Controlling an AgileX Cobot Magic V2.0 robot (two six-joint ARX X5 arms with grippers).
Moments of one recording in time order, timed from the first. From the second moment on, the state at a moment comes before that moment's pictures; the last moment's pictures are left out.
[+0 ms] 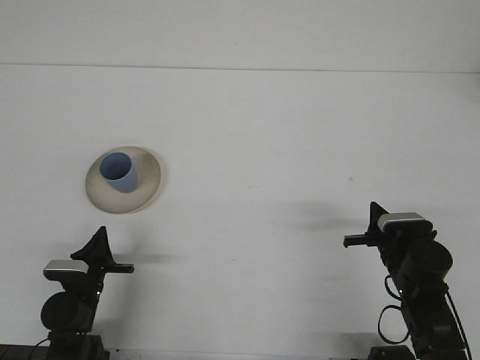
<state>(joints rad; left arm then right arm) -0.03 0.01 0.04 0.11 -0.03 -0.06 0.07 0.64 0.55 -0.17 -0.08 0.08</state>
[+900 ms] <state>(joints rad) -0.03 0.01 0.03 0.15 -0.03 -0.07 0.07 0.64 0.55 -0.17 -0.08 0.08</state>
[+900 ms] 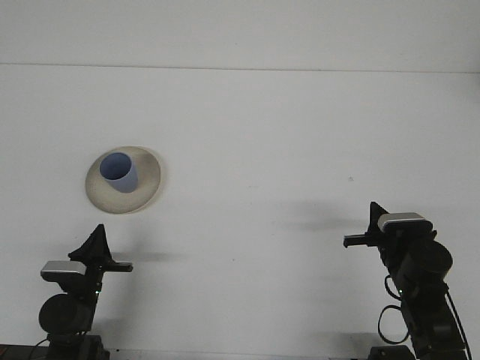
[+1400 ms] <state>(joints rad) -0.03 0.01 0.03 0.15 -0.03 -0.07 0.07 0.64 0.55 -0.17 -0.08 0.08</state>
